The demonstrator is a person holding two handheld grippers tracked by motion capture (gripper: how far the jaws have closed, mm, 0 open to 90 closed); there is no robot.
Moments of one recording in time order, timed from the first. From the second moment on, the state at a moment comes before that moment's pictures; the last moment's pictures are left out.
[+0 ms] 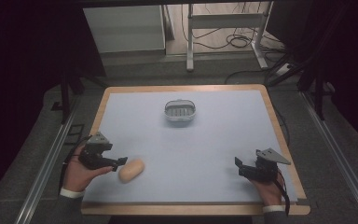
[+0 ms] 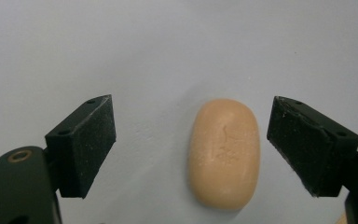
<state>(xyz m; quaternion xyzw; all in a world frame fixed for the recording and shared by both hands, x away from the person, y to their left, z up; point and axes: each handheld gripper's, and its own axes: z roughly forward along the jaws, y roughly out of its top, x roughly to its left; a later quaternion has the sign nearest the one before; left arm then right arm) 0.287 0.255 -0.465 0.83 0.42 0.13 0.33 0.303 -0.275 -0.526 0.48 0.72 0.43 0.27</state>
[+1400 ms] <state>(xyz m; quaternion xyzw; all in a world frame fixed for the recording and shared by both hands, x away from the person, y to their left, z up) 0.296 0.212 -0.521 0.88 0.41 0.06 0.22 0.305 -0.275 -0.527 0.48 0.72 0.42 0.26</state>
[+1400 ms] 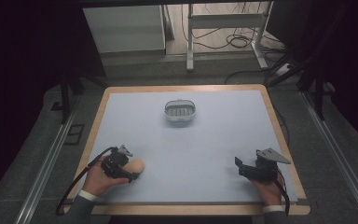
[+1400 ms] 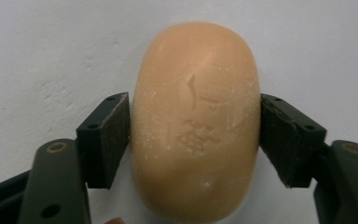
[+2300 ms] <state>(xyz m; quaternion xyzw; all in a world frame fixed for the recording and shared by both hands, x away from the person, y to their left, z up) 0.307 0.212 -0.504 0.88 0.41 0.07 0.24 0.305 -0.275 -0.527 0.49 0.72 0.42 0.27</state>
